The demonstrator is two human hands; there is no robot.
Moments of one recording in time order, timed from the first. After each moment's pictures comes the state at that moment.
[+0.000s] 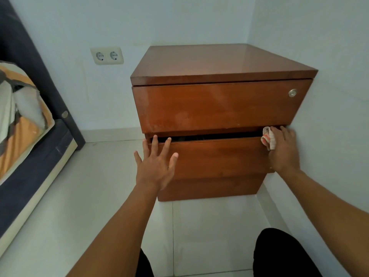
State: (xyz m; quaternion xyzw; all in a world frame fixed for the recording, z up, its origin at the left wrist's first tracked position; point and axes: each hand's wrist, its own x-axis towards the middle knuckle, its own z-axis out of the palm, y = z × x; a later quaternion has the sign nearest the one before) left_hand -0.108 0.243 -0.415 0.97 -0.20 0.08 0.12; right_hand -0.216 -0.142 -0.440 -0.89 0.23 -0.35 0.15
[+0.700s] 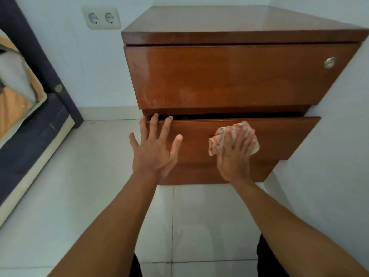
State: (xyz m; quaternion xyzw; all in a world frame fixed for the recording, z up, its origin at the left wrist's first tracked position) left_hand -0.109 0.238 -0.431 0.96 -0.19 0.14 0.16; right_hand -0.144 -0.008 -0.551 -0.90 0.12 -0.40 0.10
